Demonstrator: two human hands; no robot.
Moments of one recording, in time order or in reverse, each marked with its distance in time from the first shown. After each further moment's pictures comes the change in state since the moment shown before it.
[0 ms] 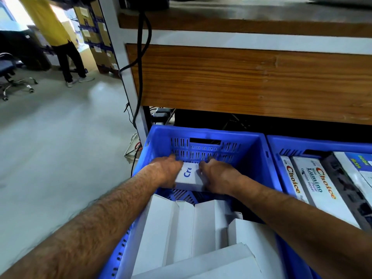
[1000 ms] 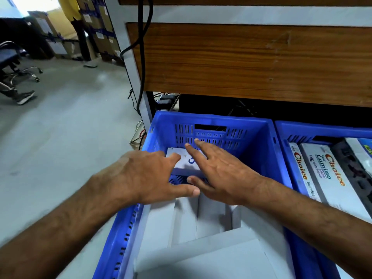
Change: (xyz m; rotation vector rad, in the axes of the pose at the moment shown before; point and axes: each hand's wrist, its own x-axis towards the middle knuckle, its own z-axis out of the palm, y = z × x) left_hand -0.145 0.017 -0.048 -0.020 0.183 -0.032; right_hand -0.072 -0.032 -0.024 0.053 0.249 -0.264
